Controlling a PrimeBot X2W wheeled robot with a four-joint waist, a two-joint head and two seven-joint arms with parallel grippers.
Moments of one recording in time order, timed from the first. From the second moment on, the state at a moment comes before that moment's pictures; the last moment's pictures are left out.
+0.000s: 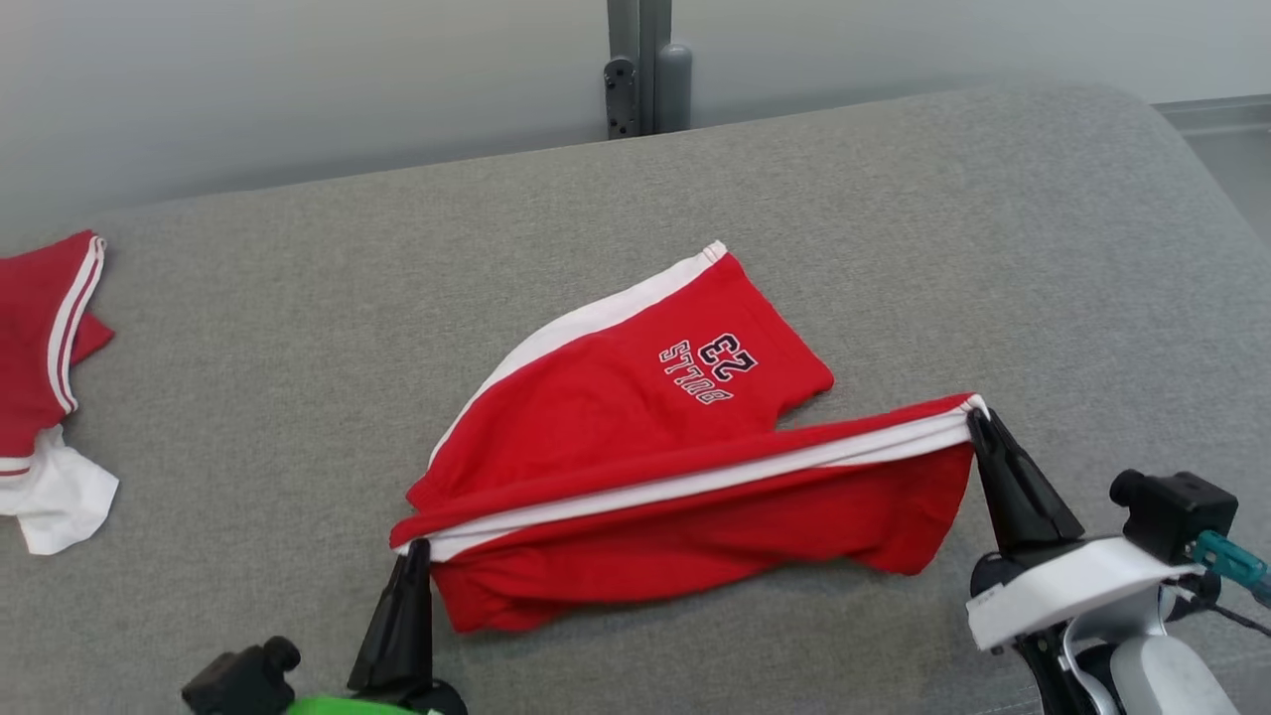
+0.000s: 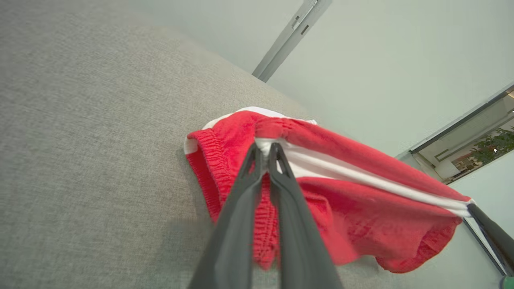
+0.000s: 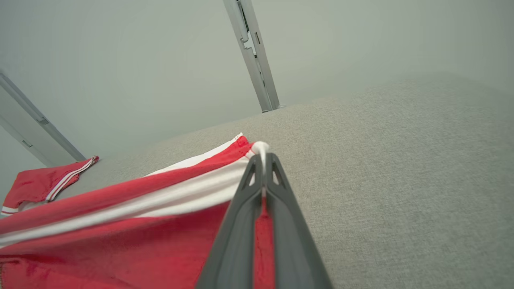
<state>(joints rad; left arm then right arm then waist) 0.16 0.08 -0.22 0.02 -0.74 -0.07 -0.19 0.00 -0.14 0.09 0.01 0.44 0.13 -0.10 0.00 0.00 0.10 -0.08</state>
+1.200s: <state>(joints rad) -0.39 0.05 -0.47 0.38 -0.88 0.00 -0.26 -0.85 -0.36 0.51 0.75 0.63 0.13 -0.07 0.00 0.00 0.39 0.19</state>
